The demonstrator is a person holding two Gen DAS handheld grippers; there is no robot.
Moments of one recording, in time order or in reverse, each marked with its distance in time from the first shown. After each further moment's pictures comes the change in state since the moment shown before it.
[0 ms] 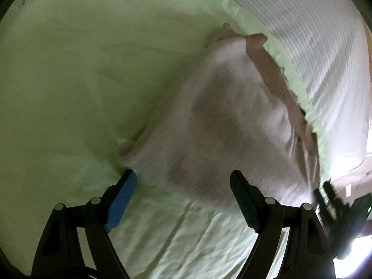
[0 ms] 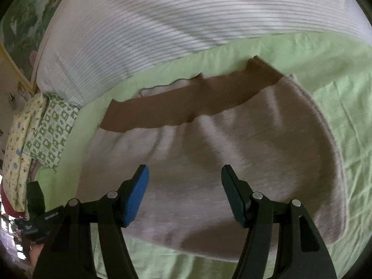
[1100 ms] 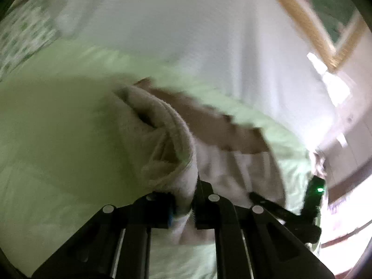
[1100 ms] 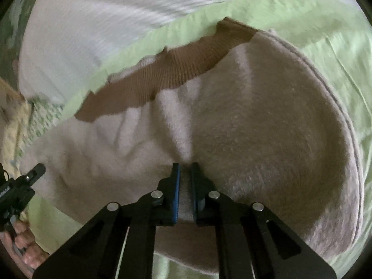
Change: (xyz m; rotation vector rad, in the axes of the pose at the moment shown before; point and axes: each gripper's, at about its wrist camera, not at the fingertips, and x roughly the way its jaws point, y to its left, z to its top) left arm -0.055 -0.150 0.005 0.433 -0.186 -0.178; right arm 0.020 -0.049 -0.008 0.139 0.089 -0.015
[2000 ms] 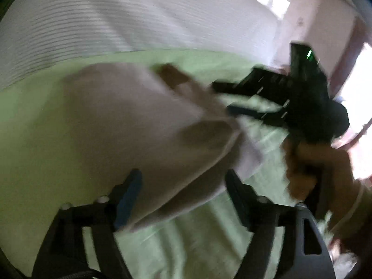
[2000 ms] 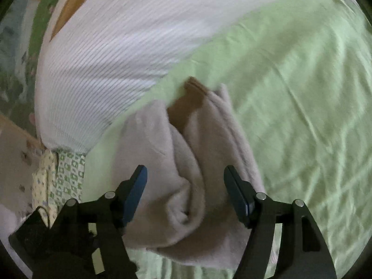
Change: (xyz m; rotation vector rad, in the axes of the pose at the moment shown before) left arm 0.055 -0.123 -0.094 0.463 0.162 -0.051; right arm -0.070 -0.057 0.044 0.119 -0.146 0.123
